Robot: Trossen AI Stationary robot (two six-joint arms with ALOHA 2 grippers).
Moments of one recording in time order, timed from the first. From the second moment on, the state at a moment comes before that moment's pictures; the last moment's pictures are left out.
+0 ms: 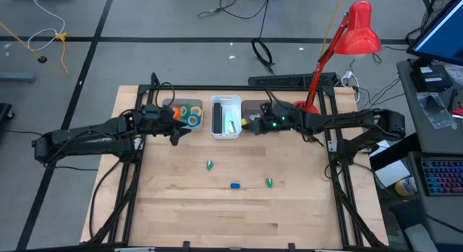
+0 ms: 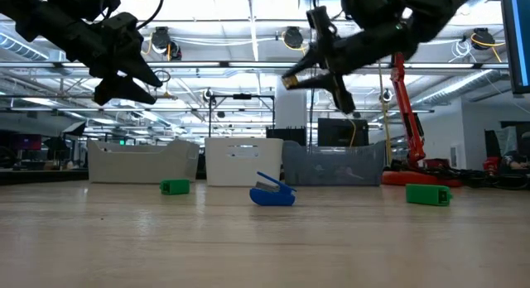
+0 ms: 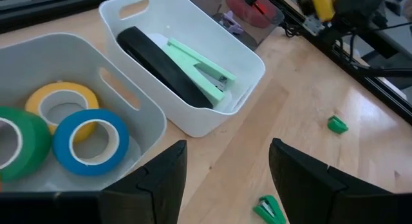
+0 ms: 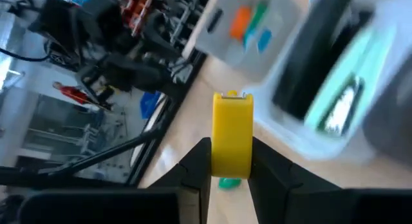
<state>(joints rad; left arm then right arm) 0.35 0.69 0.45 -0.28 0.07 -0.47 -0.25 1.41 0.76 0.30 -0.15 0.98</state>
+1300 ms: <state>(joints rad) 0.35 0.69 0.45 -0.28 -0.03 -0.47 -0.25 1.91 1.34 -0.24 -0.03 0.21</state>
